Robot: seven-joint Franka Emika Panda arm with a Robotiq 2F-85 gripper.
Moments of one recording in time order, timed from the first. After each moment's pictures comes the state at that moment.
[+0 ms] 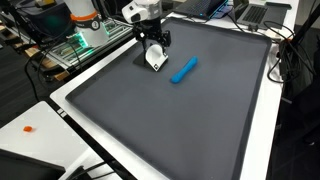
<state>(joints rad) -0.01 0.04 0.05 -2.59 0.19 2.57 1.14</state>
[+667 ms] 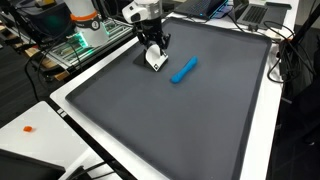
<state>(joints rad) -0.01 0.05 0.04 -2.59 0.16 2.63 1.18</state>
